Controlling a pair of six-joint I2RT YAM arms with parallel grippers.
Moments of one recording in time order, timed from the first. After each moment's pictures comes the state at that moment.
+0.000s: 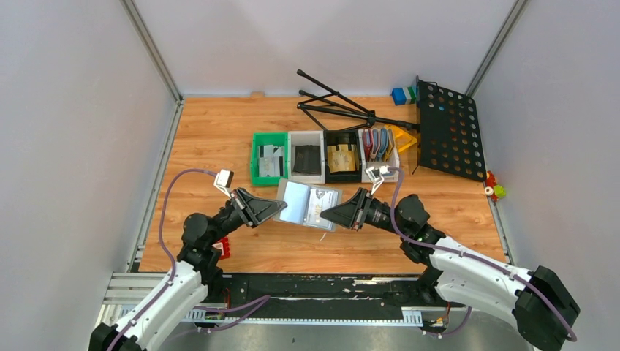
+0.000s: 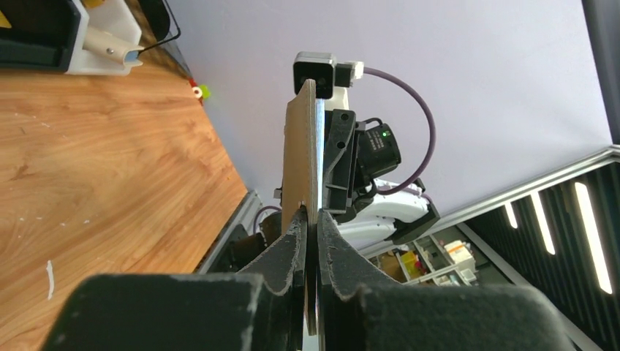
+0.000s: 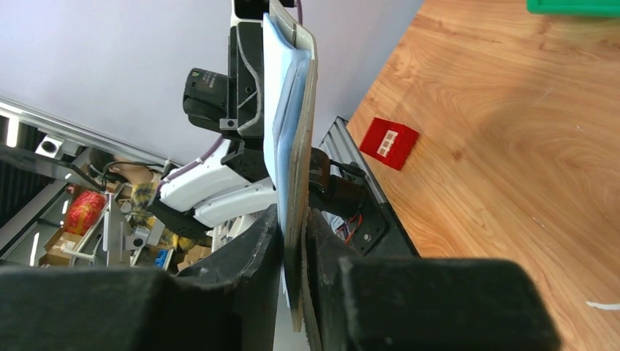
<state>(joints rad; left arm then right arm) -0.43 0.50 0.13 0.68 0.56 -1.36 0.81 0.89 0.33 0.67 -0.41 1.10</state>
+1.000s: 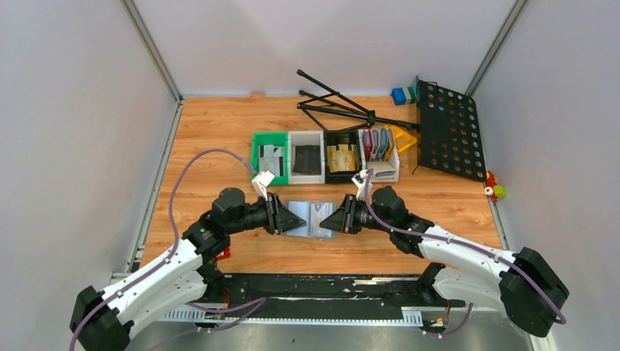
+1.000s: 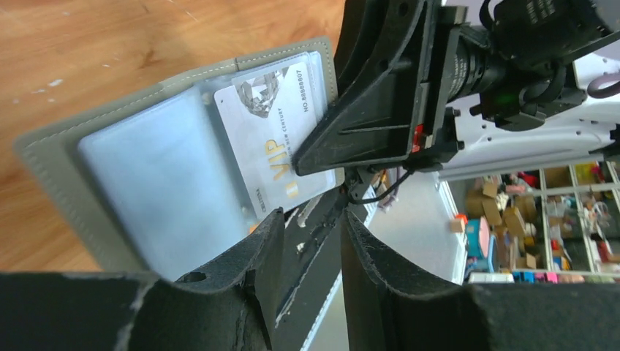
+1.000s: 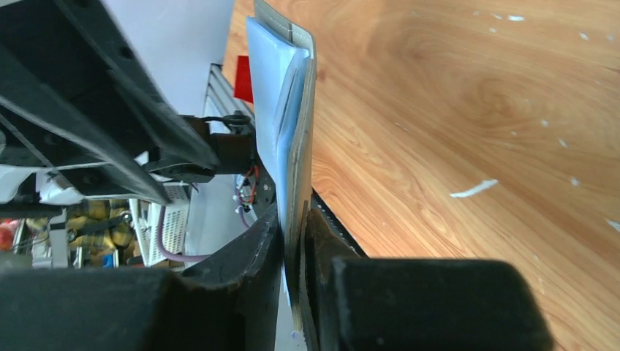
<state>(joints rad) -0.67 0.69 0.43 -0.02 0.43 -0.80 0.81 1.04 0.43 0.23 -0.35 0.96</state>
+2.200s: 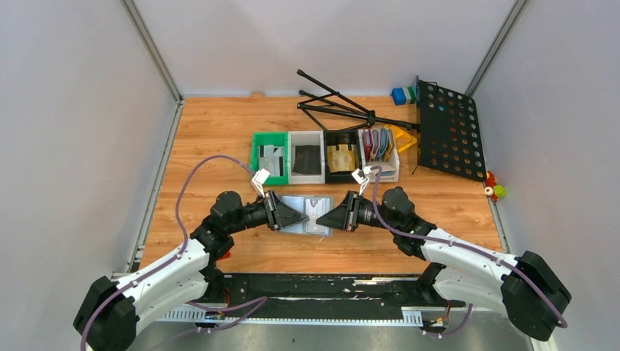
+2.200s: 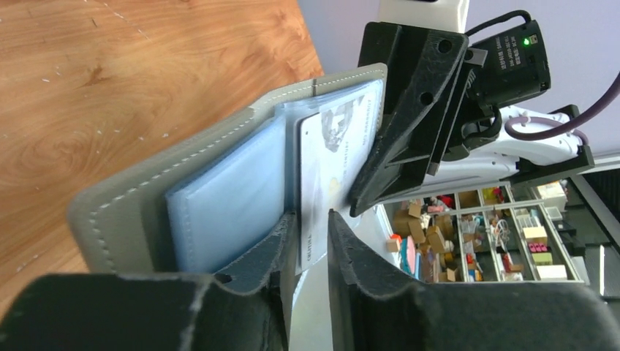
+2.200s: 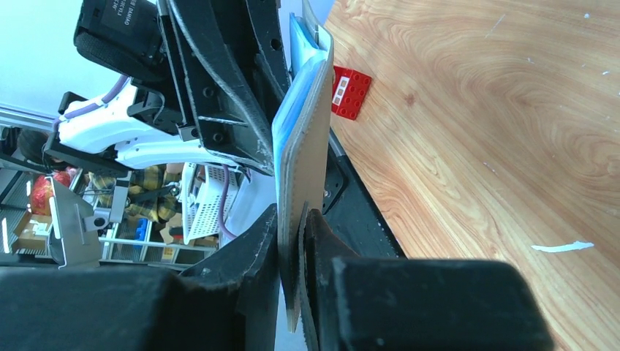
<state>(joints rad) -0.66 0.79 0.32 0.34 0.53 -1.01 0.81 1.01 0.39 0.51 -0.50 1.01</state>
